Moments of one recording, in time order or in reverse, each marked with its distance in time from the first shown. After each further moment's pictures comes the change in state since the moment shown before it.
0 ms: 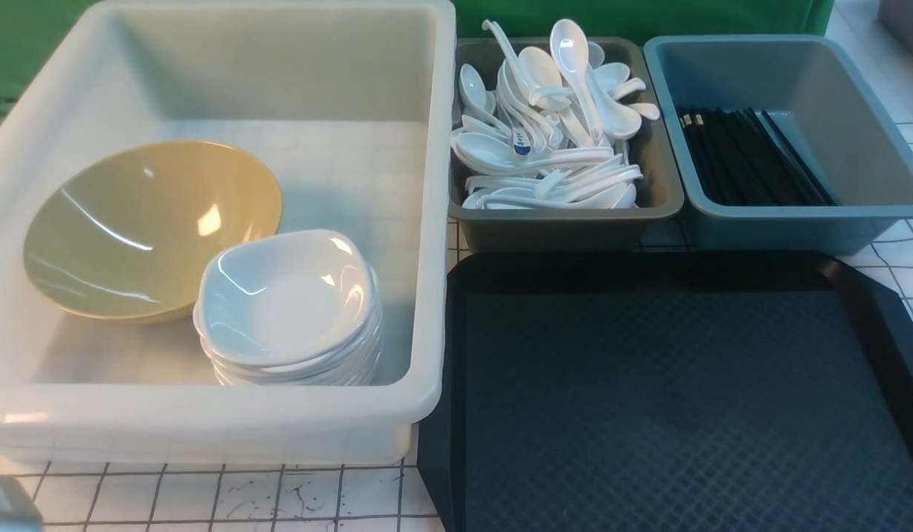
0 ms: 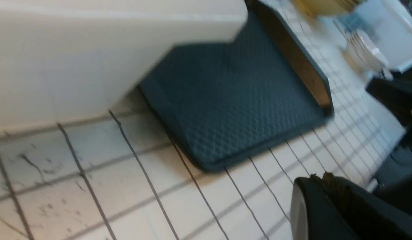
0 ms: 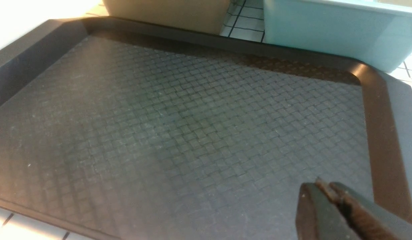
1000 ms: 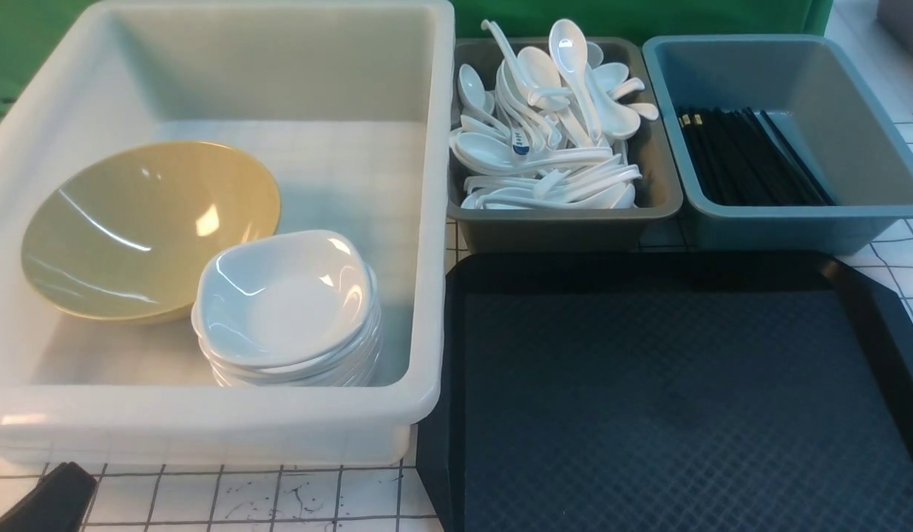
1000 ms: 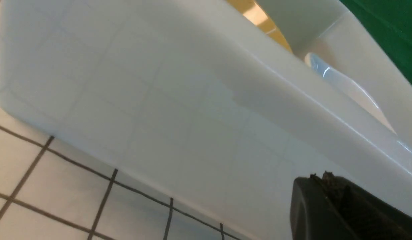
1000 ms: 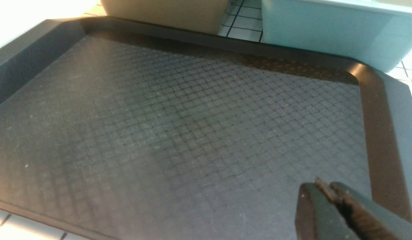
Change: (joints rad) right arm -0.001 0.000 0.000 0.000 0.000 0.000; left arm 0.401 -0.260 0.175 0.732 -0.159 -0.818
